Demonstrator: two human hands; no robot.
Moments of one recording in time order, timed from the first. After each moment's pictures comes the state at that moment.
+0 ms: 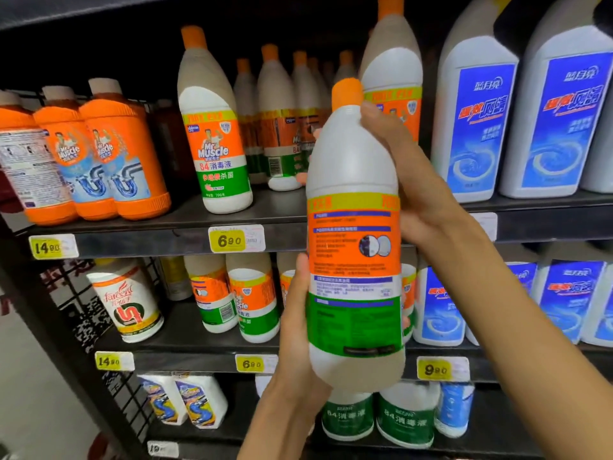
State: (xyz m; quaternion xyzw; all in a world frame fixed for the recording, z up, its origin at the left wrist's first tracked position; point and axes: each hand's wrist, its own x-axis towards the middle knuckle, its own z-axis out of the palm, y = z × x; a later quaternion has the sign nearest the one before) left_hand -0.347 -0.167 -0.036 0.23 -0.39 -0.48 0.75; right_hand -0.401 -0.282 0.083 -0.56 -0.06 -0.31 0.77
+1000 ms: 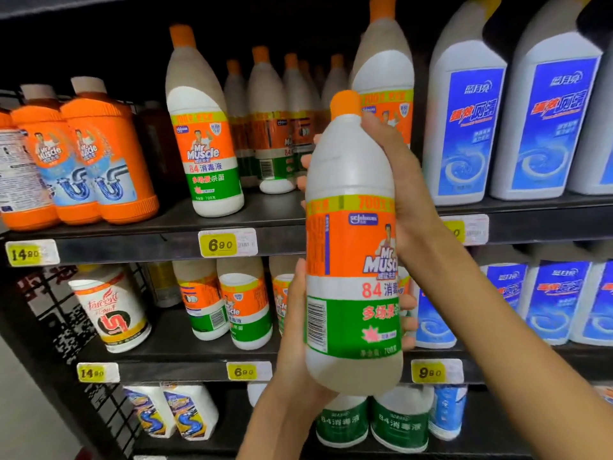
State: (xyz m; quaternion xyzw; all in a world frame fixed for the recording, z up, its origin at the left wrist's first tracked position) left_hand -0.339 -0.169 -0.049 0.25 -0.39 -0.54 0.70; right_hand -0.392 -0.284 0.073 -0.49 -0.07 -0.35 0.80
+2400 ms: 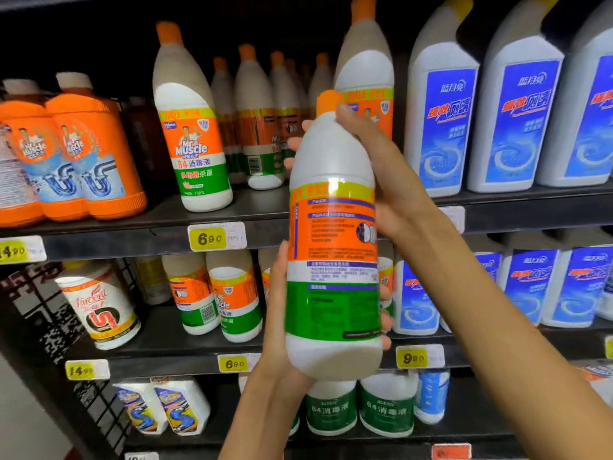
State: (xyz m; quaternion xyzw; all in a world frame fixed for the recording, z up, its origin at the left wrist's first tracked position) left_hand -0.344 -0.163 -0.036 0.22 -0.36 -0.61 0.67; right_hand -0.403 -0.272 0.086 -0.52 0.01 -0.34 0.78
